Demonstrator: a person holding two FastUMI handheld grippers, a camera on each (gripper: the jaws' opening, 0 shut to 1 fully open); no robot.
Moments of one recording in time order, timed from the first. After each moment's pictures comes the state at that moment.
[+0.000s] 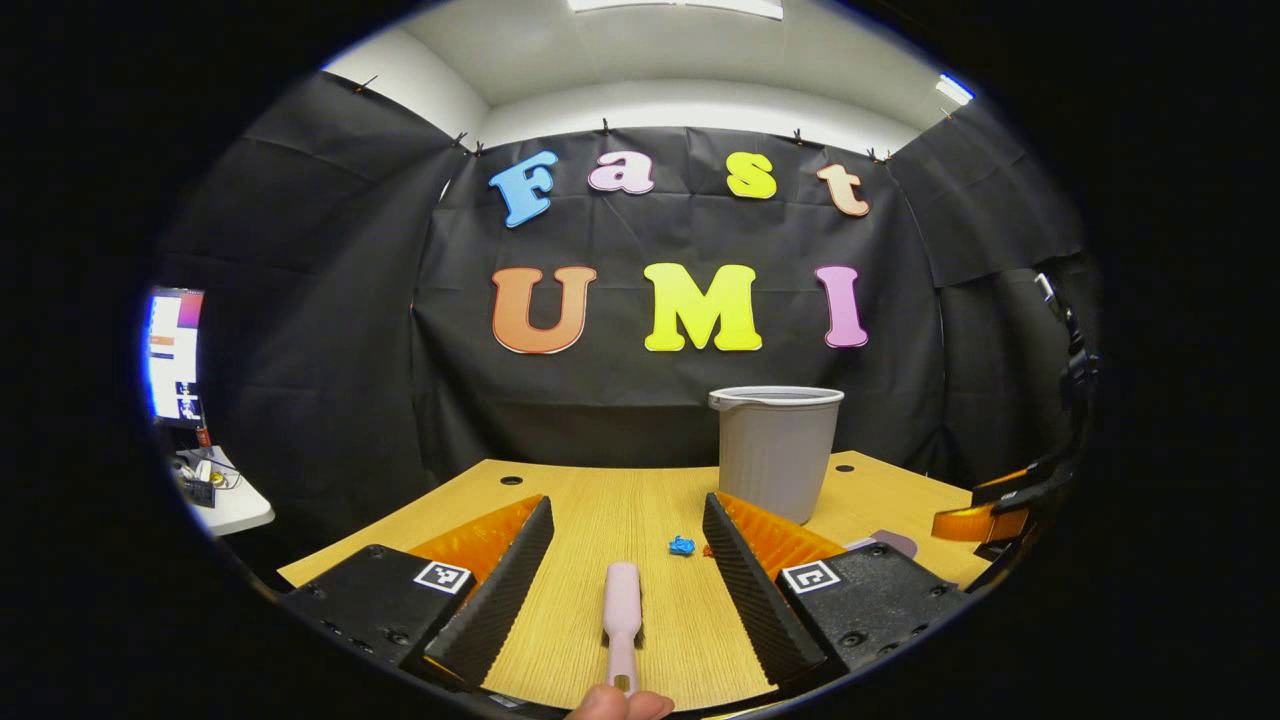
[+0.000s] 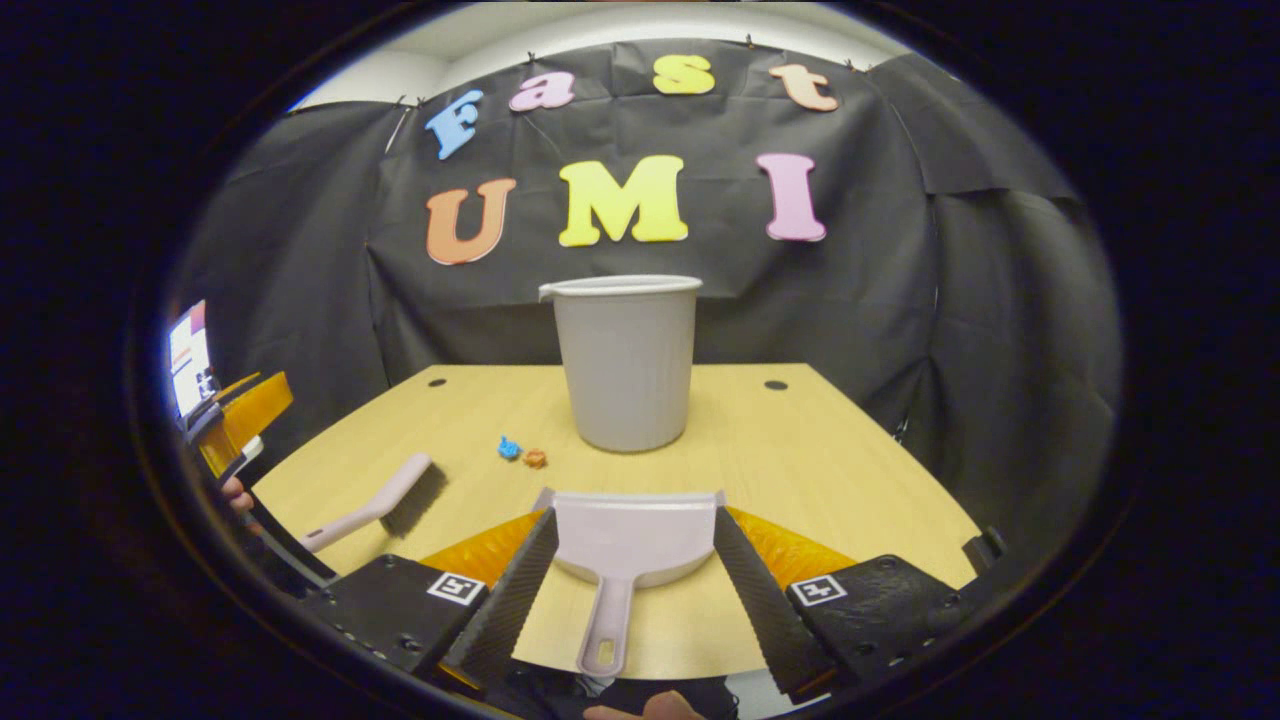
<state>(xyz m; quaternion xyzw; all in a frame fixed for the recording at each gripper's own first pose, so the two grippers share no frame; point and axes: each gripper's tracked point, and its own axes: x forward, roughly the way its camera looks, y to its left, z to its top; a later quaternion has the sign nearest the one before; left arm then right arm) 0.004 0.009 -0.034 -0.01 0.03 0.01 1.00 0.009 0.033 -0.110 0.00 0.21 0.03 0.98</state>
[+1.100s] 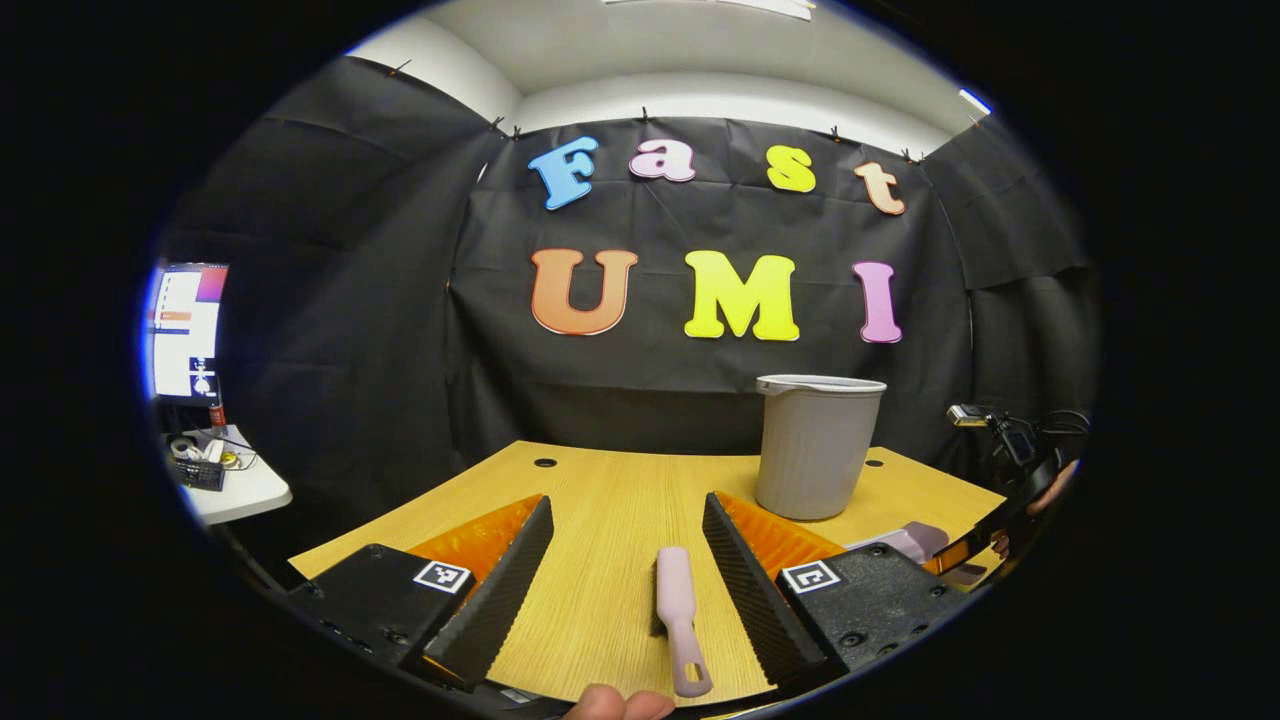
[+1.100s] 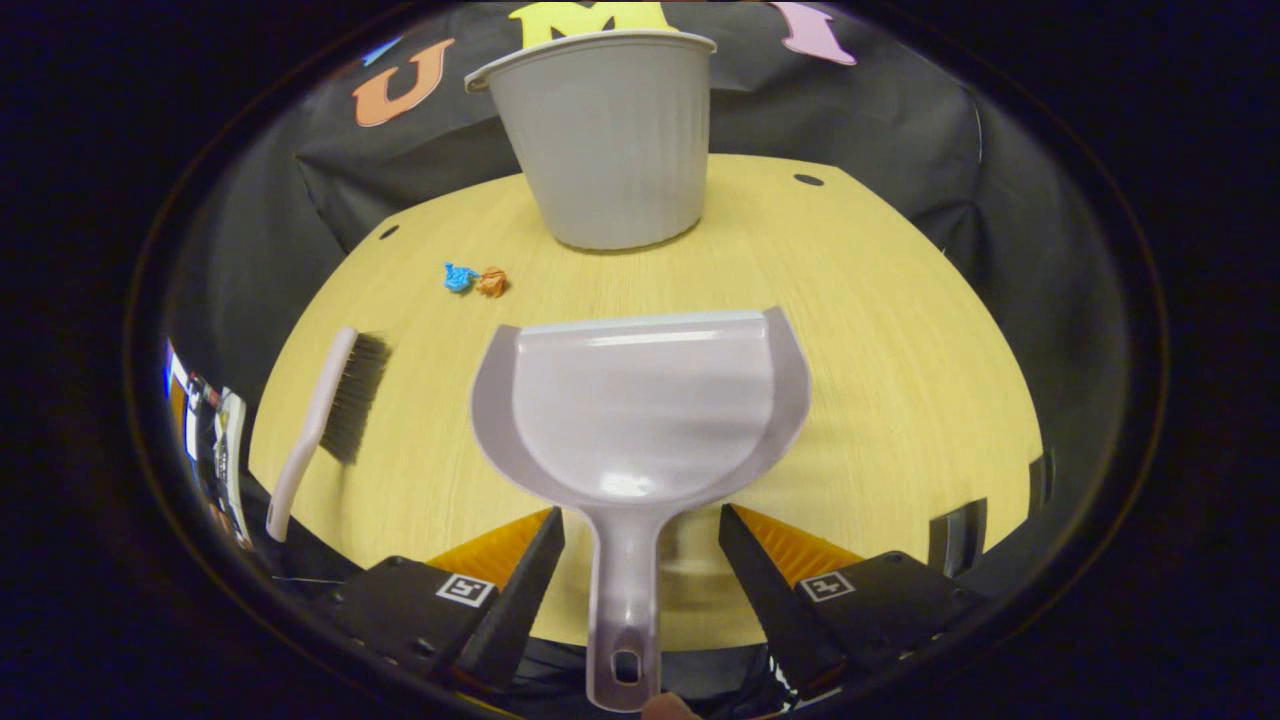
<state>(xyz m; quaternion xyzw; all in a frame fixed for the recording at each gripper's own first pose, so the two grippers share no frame) -0.003 0.061 -0.056 -0.03 0.05 0.05 1.00 0.041 0.046 -0.220 0.02 0.50 0.00 0.87</state>
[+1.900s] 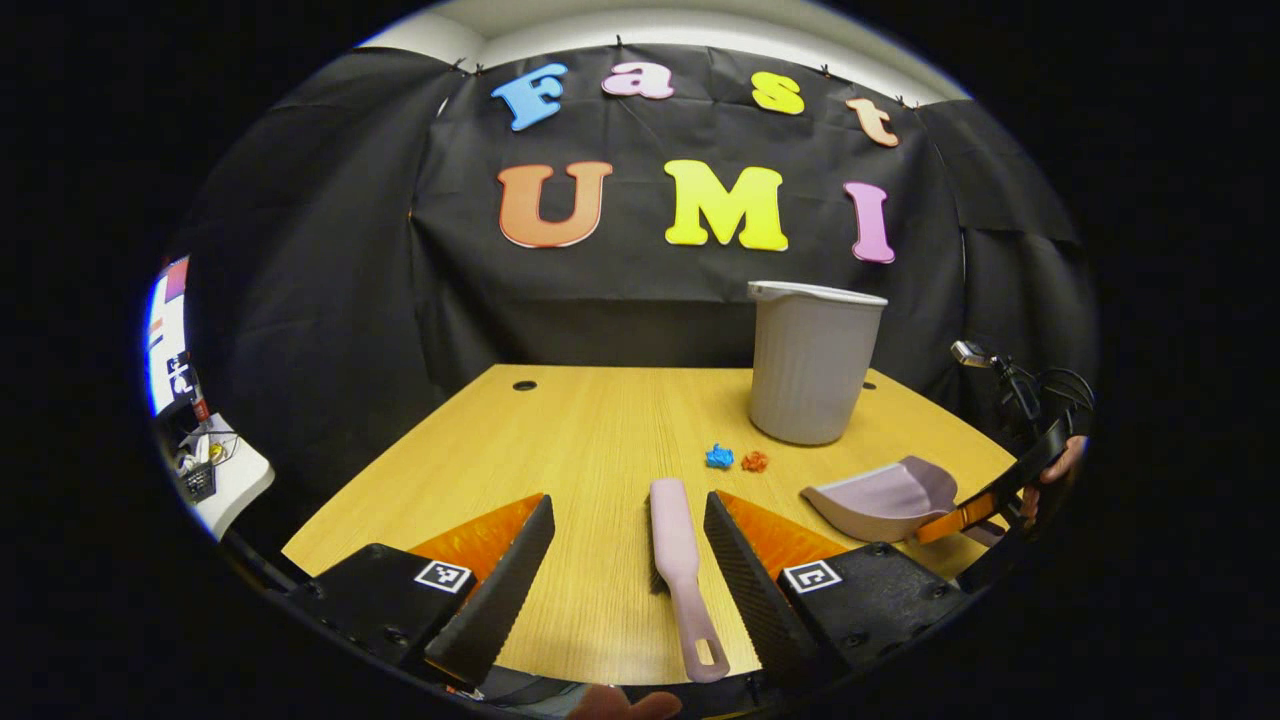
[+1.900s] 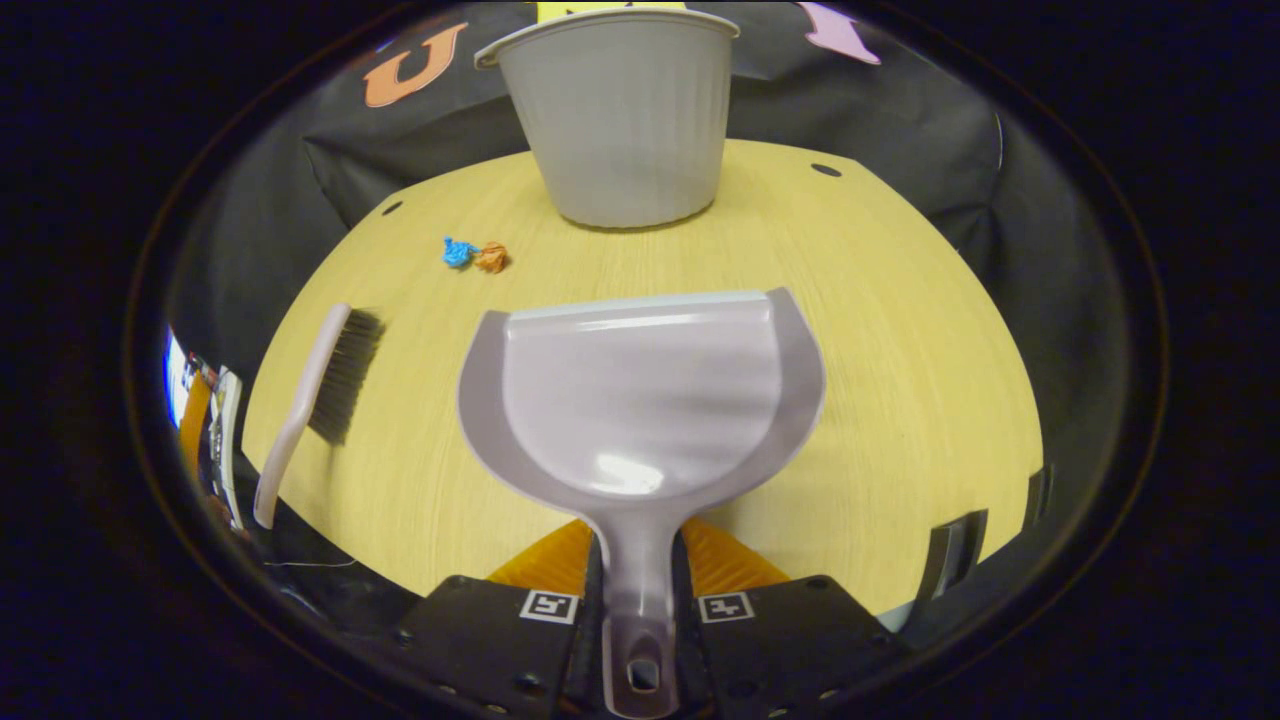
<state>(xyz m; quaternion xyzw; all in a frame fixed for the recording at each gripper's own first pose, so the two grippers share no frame) 0.010 0.046 -0.123 -0.01 0.22 0.00 0.98 0.039 0.043 -0.229 0.00 0.52 0.02 0.86</state>
